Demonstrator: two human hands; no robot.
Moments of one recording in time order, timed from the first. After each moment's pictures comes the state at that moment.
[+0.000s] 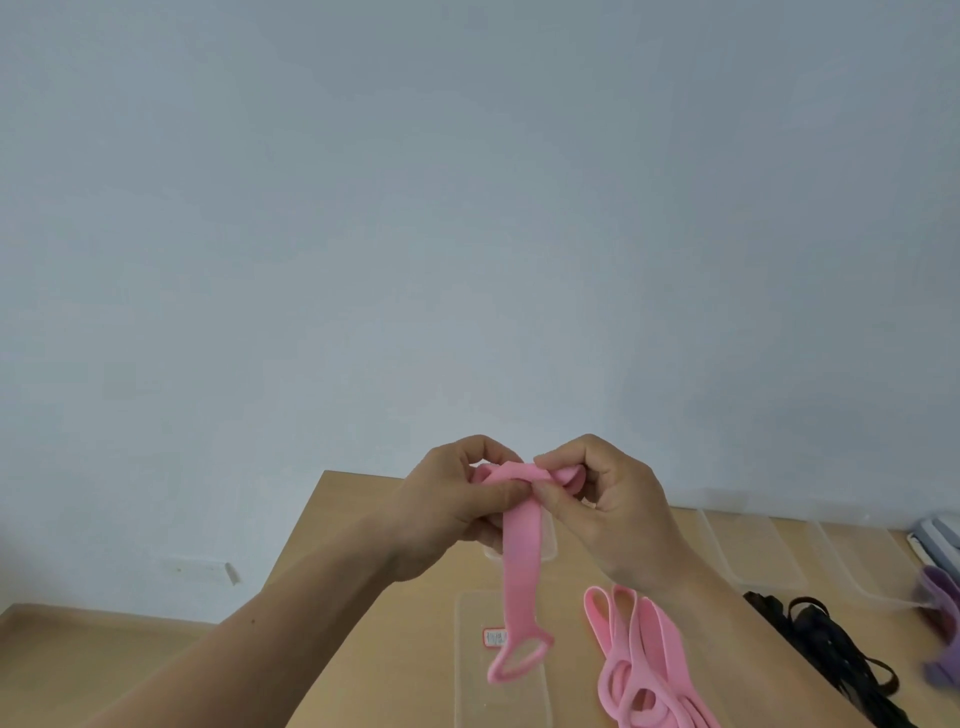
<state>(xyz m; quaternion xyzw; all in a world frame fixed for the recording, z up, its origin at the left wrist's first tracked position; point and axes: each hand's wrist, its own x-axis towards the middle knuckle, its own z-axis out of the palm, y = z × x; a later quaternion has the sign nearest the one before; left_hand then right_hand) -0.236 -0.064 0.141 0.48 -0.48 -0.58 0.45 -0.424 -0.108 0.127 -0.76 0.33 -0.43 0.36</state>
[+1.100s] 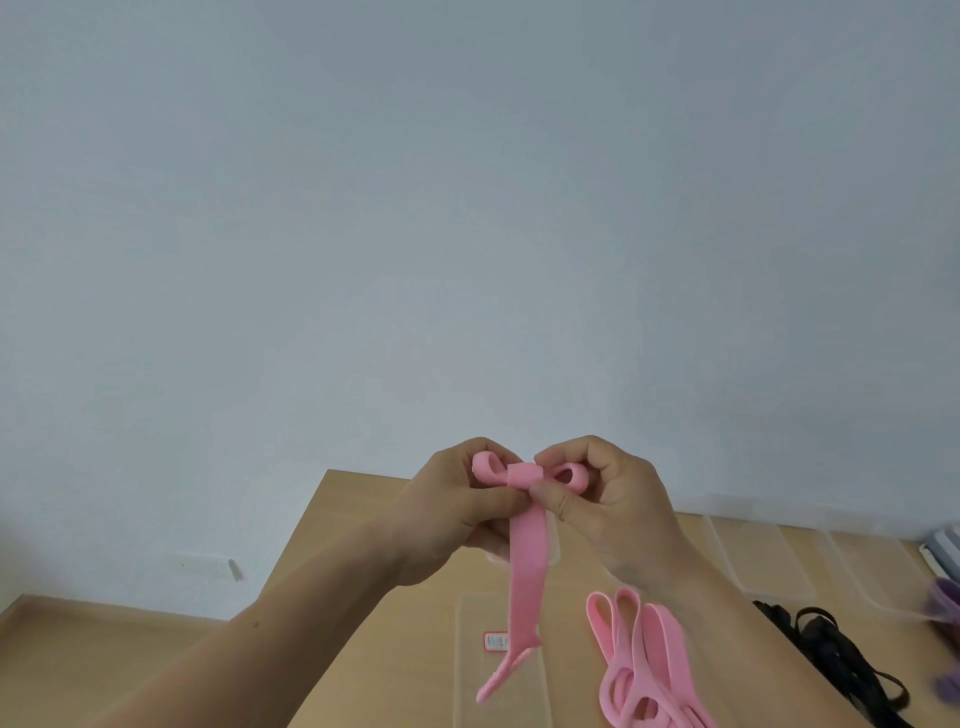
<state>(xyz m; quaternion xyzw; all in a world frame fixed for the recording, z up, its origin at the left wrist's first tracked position) -0.237 -0.068 0.138 0.48 -0.48 -0.56 0.47 -0.421 -0.115 0.130 -0.70 0.35 -0.42 0.46</state>
